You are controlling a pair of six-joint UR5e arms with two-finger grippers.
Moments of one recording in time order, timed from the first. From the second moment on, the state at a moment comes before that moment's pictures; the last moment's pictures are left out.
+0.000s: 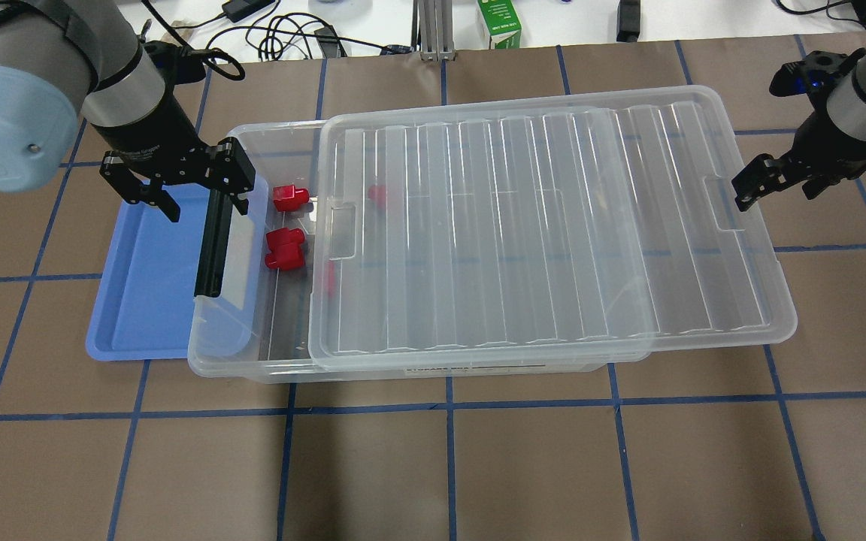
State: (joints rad) left arm -1.51 -1.65 -1.64 -1.52 1.56 0.00; right arm 1.17 -1.47 1.83 -1.99 -1.56 -0.54
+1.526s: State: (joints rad) left arm -1.61 -1.75 -1.83 -1.28 1.56 -0.08; right arm 1.06 -1.51 1.78 -1.93 -1.55 -0.61
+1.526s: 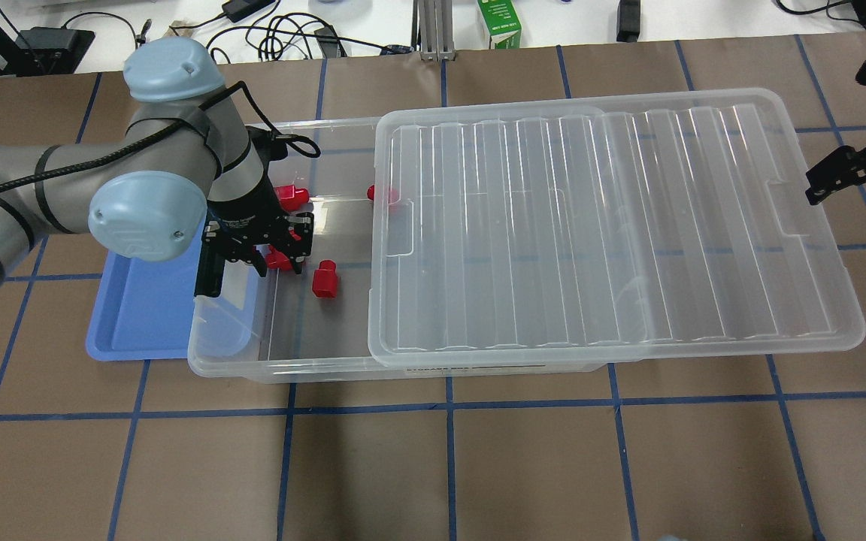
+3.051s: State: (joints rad) left arm -1.63 -1.93 -1.87 -1.08 1.52 -0.08; right arm 1.40 -1.65 1.53 -1.50 -1.58 -0.19
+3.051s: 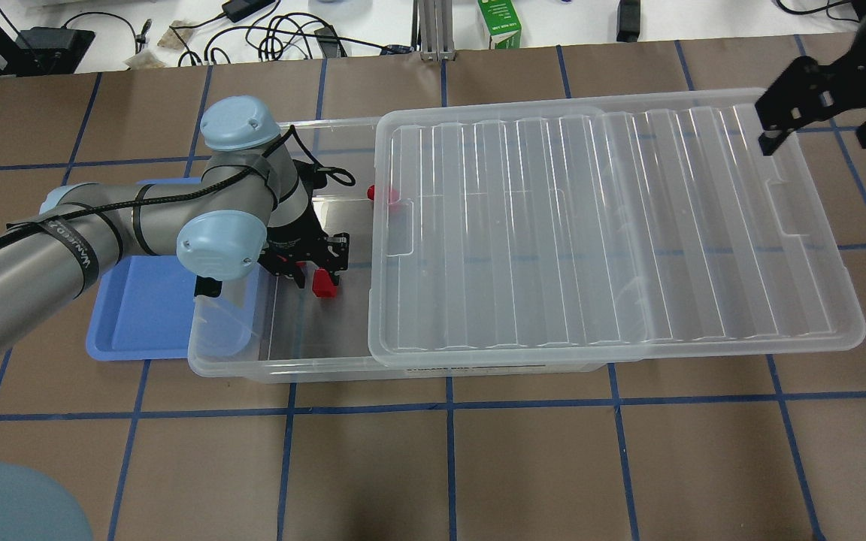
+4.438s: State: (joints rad) left arm -1.63 -1.95 -1.86 -1.07 1.49 -0.08; right arm 1.57 -1.58 1.53 -1.59 -1.59 0.00
